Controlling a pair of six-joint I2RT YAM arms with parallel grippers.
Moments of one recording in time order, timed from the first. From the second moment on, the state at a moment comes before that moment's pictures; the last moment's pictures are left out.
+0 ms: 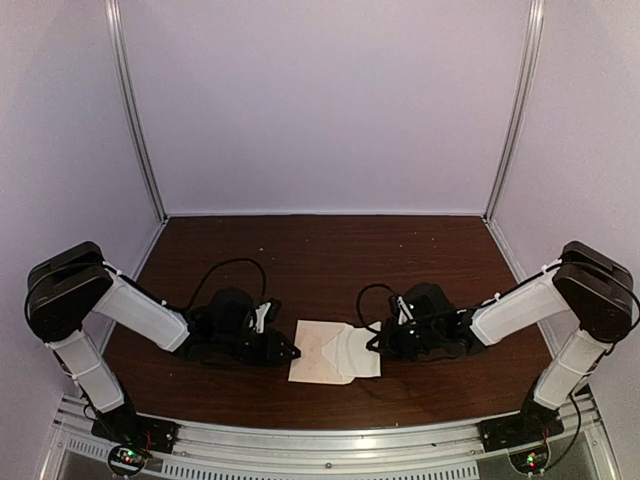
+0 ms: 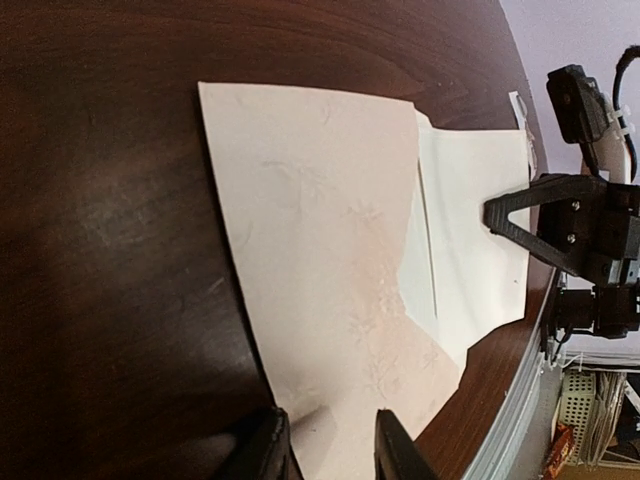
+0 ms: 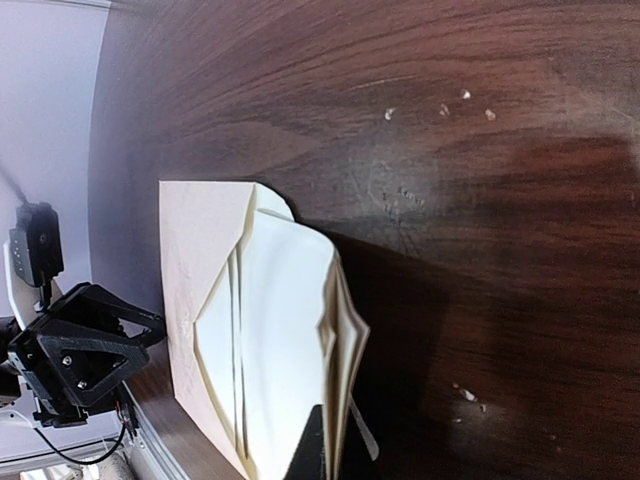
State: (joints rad) left arm -0.86 1.69 0.54 0.45 0.36 -0.83; right arm 0.82 1.64 0.57 0.34 -0.22 1.06
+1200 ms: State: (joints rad) left arm -0.86 1.70 0.54 0.46 0.39 -0.84; right arm 0.81 1.72 0.62 0.38 -0.28 1.08
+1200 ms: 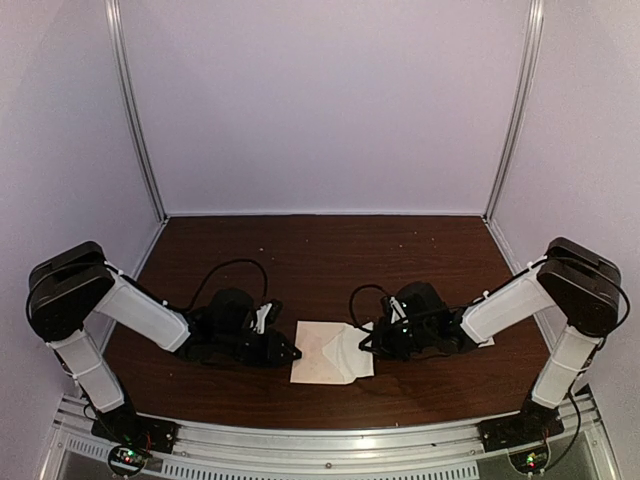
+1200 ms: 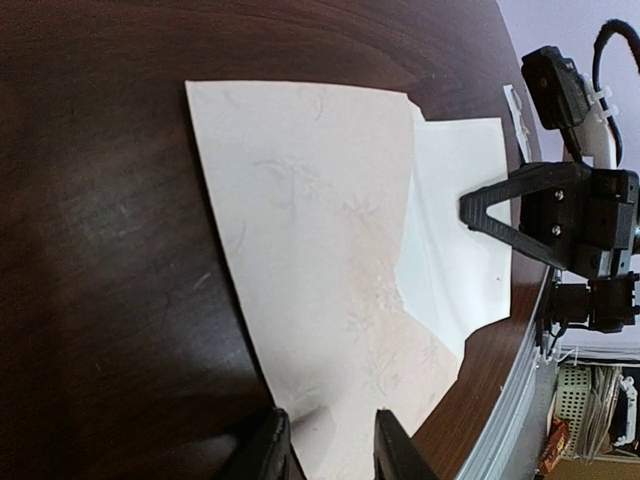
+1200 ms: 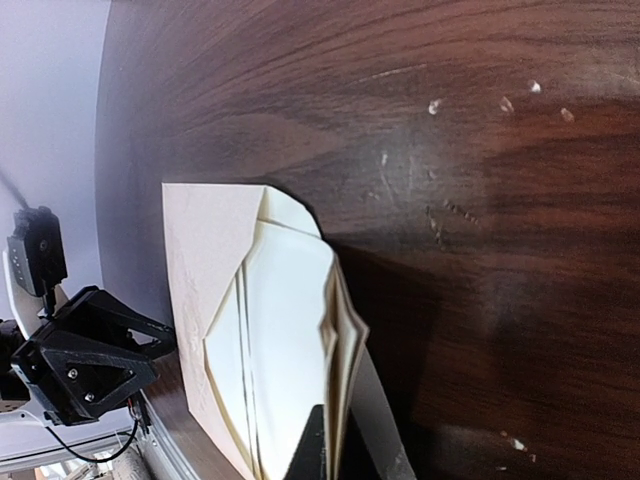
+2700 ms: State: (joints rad) left arm -0.86 1.73 0.55 0.50 0.41 -0.84; right arm 0.85 1.85 0.74 0.42 -0.34 1.08
